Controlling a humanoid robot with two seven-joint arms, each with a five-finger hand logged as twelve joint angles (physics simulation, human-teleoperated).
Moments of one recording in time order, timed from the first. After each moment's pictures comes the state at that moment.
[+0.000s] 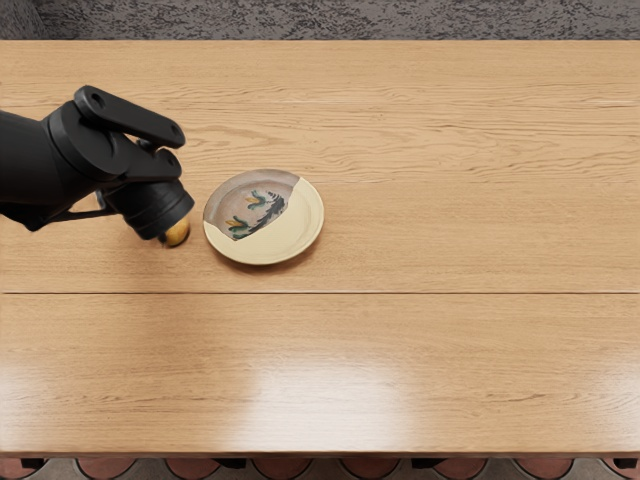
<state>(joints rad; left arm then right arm) -1.88 0.09 0.99 -1.31 -0.34 0.61 0.60 0.01 0.00 -0.07 0.21 0.03 -0.04 0.03</state>
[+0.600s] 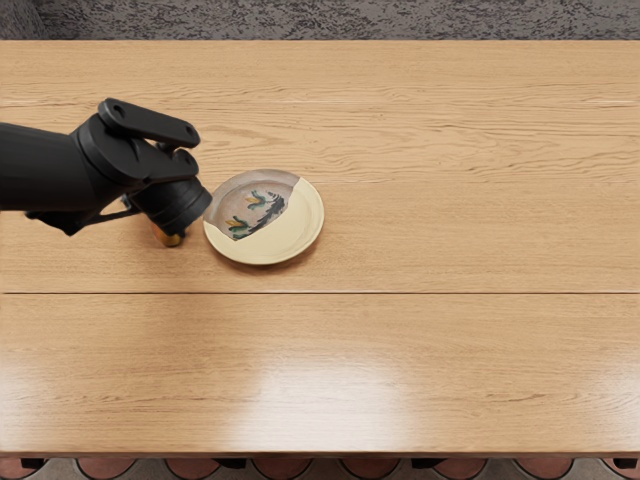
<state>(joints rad) -1.76 0.04 0.94 -1.12 -0.34 0.59 0.61 0.01 0.00 -0.07 0.21 0.03 -0.04 0.03</state>
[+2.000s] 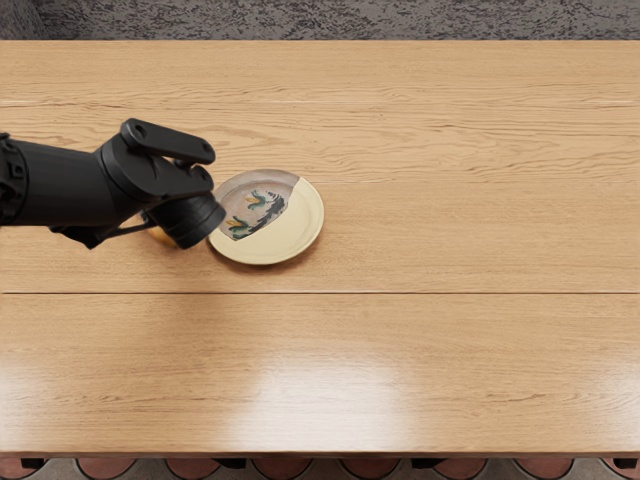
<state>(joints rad) -1.71 0.00 0.92 -1.08 -0.32 0.57 0.61 0.01 0.00 -0.08 0.21 0.03 -0.04 0.03</state>
